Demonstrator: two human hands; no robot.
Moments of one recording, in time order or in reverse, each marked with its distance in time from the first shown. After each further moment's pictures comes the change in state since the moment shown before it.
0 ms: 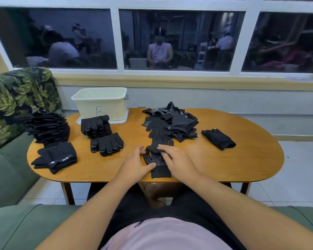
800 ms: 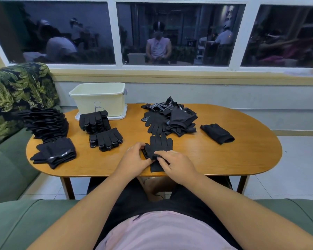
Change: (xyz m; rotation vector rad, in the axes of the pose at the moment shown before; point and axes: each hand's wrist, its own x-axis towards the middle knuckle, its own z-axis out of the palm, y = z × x) left_hand -0.002 0.003 0.000 0.064 0.021 0.048; right_hand -0.024 0.006 0.012 -0.192 -0.039 -0.128
